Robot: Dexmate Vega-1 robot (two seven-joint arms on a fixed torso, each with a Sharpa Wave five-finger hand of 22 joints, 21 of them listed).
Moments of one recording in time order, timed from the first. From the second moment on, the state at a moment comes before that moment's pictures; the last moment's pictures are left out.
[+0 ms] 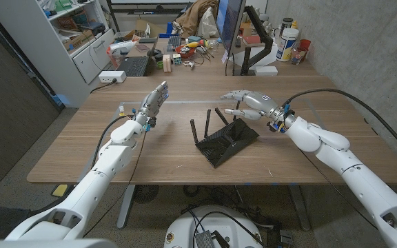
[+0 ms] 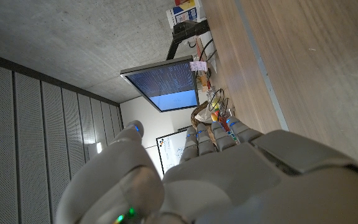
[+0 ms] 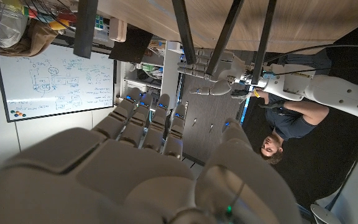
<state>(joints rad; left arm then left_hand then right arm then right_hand) 0.87 0.41 0.20 -1.36 -0.50 -0.14 -0.13 0.43 0.00 0.36 0.06 0.26 0.06 0.02 0.20 0.18 0.04 -0.04 0.21 0.19 0.00 -0.01 0.19 0.18 -0.01 -0.01 0.20 0.18 -0.87 -0.56 -0.23 -1.44 -0.79 0.82 -0.18 0.27 0.02 0.28 -0.11 0.22 0.39 -0.12 0.21 0.19 0.42 -0.06 0.24 0.19 0.33 -0.04 0.20 0.18 0.26 -0.04 0.33 0.17</state>
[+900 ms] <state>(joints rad) 0.88 0.42 0.20 -1.39 -0.50 -0.14 -0.12 0.42 0.01 0.36 0.06 0.25 0.06 0.03 0.20 0.18 0.04 -0.04 0.21 0.19 0.00 -0.01 0.19 0.18 -0.01 -0.01 0.20 0.18 -0.90 -0.60 -0.25 -1.44 -0.76 0.77 -0.13 0.28 0.02 0.28 -0.11 0.22 0.41 -0.13 0.21 0.19 0.43 -0.07 0.24 0.19 0.35 -0.04 0.20 0.18 0.27 -0.04 0.32 0.17</state>
